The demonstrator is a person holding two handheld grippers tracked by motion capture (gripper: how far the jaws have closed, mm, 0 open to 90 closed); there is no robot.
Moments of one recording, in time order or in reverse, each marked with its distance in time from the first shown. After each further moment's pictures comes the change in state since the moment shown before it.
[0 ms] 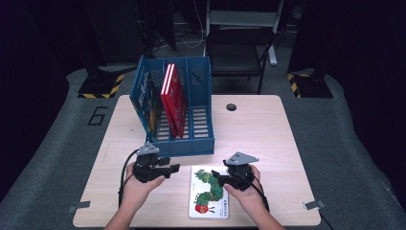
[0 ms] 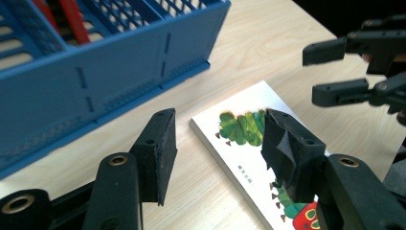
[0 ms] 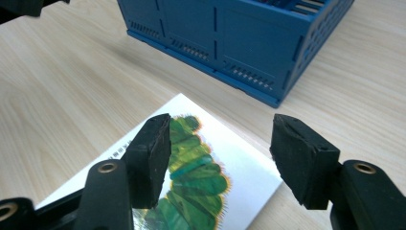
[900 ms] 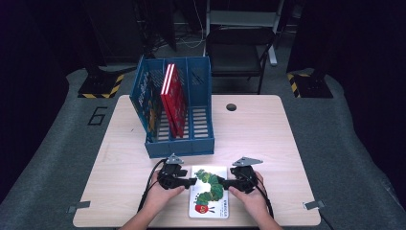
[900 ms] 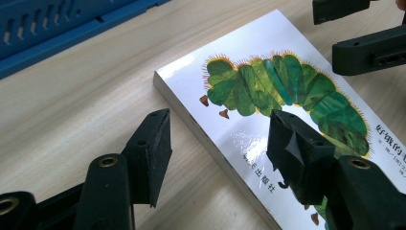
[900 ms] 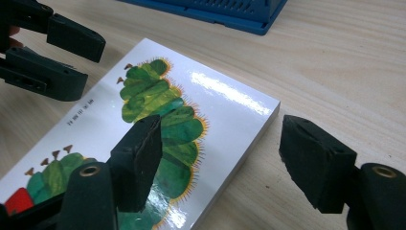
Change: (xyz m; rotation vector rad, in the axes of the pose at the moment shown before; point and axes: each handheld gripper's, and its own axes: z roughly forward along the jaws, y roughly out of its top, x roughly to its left) left arm -0.007 -0.033 0.086 0.150 -0.042 0.024; right arm -0.022 -0.037 0.019 0.111 0.011 0.181
